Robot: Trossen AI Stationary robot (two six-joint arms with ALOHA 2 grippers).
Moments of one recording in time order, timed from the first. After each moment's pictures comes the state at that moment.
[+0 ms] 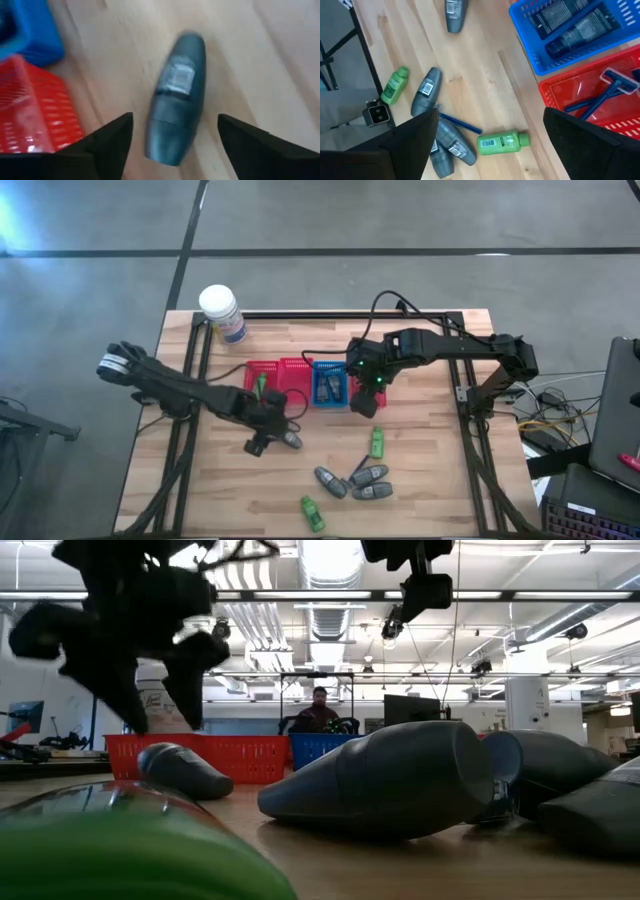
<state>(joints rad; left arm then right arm) -0.24 1.41 0.82 -0.51 -0.07 0.21 -0.05 1.64 1.59 -1.09 -0.26 0.50</state>
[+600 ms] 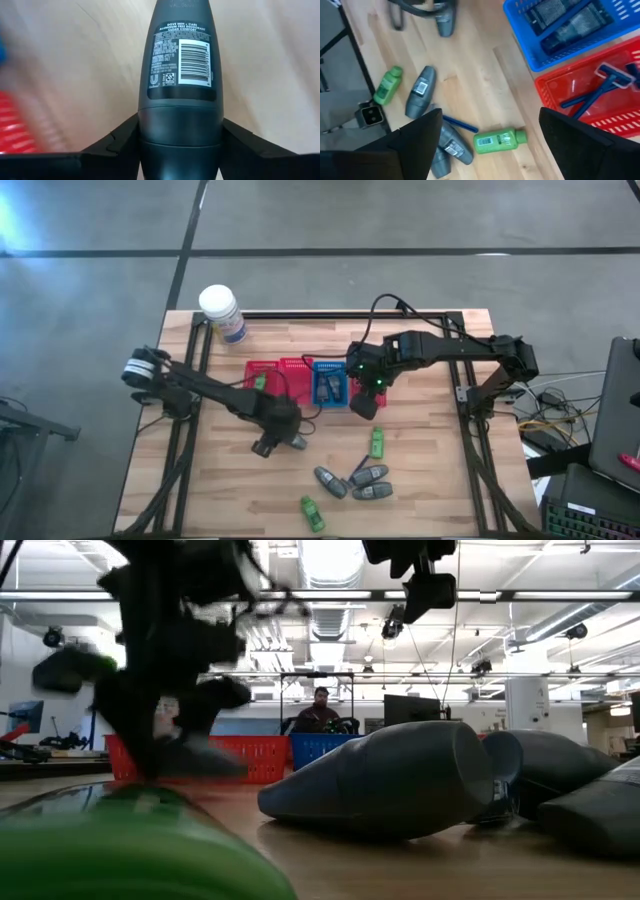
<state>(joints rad) -0.18 1.60 0.92 -0.52 0.06 0.26 -0.03 1.64 1.59 -1.11 -0.22 0.52</state>
